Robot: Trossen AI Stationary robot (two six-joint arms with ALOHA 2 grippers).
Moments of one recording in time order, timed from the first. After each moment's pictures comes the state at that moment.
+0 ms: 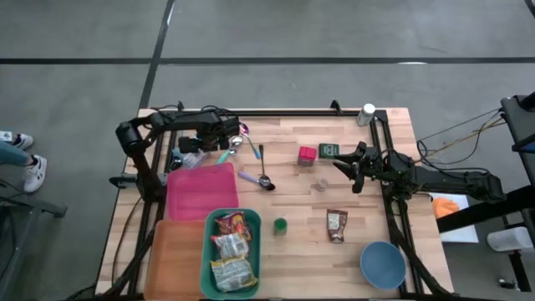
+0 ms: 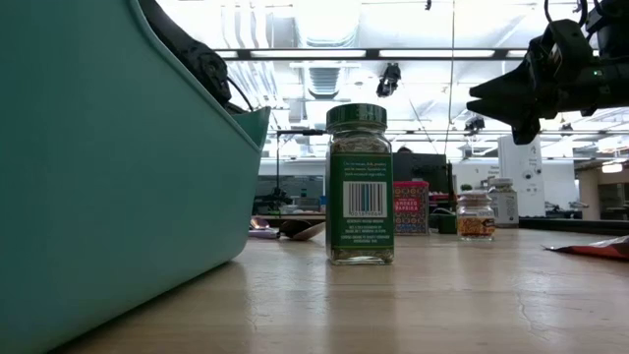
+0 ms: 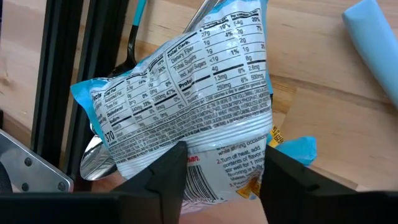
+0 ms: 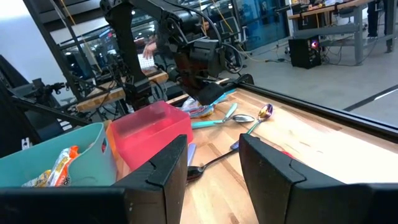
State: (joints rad) left arm 0.59 1.80 1.11 -1.18 -0.32 -1.31; right arm -0.17 0.28 0.02 0.27 0.11 0.34
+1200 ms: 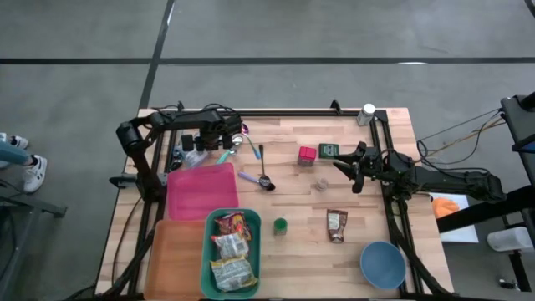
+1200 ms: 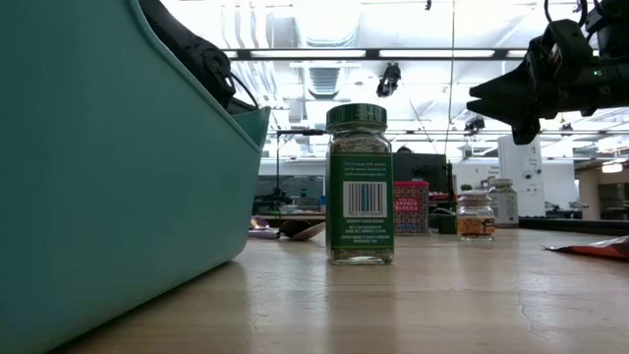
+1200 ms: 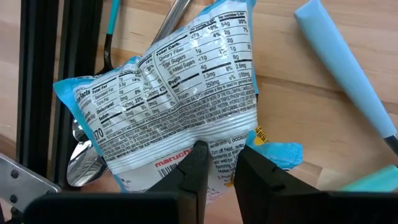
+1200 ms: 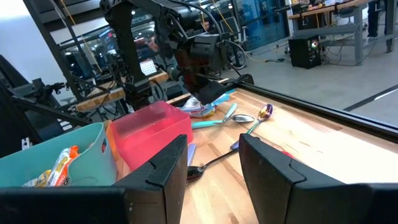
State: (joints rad) left arm 0.58 1.80 1.15 -1.16 -0.31 -1.24; right arm -0.17 0.28 0.02 0.27 0.11 0.34
